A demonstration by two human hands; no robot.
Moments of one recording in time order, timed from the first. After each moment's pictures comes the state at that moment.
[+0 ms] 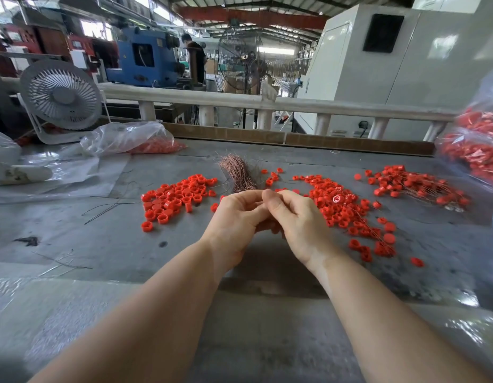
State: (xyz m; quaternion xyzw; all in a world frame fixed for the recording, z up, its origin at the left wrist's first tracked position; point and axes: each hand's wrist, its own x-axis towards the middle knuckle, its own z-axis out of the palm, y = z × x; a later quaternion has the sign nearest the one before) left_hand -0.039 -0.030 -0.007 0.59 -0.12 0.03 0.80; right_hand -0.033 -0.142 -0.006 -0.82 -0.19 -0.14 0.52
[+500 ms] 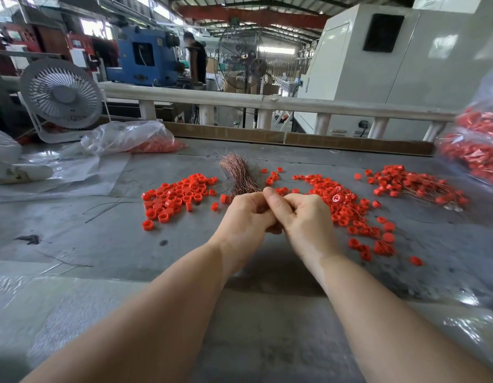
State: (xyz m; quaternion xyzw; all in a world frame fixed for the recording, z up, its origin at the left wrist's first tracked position) left_hand -0.044 -0.039 -0.003 0.69 -0.15 0.07 0.70; right_hand -0.034 -0.144 -0.003 -0.83 -0.17 -0.24 0.46
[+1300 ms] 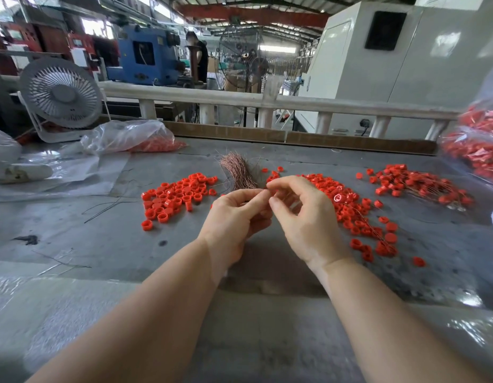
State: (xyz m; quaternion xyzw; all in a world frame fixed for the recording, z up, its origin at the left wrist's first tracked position) left_hand -0.040 -0.026 -0.004 0.56 -0.02 0.02 0.83; right_hand -0.036 -0.142 -0.002 -0.81 -0.21 -0.28 0.46
